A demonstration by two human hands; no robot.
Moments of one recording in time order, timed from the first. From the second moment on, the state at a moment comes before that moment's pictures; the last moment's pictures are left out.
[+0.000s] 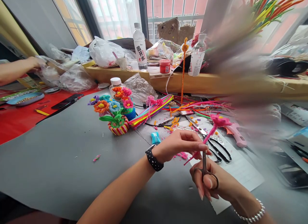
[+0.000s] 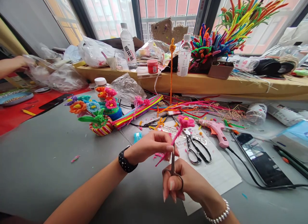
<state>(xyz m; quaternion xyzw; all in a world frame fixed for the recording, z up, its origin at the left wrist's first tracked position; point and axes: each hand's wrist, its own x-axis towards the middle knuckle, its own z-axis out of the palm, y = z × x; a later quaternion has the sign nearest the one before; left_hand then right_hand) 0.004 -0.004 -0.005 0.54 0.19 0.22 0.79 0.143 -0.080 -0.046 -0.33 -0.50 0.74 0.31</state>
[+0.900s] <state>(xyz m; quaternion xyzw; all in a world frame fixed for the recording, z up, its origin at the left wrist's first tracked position) 0.003 0.005 -0.006 0.44 0.30 0.34 0.78 0.137 -0.073 -0.050 -0.48 -0.47 0.55 0.50</state>
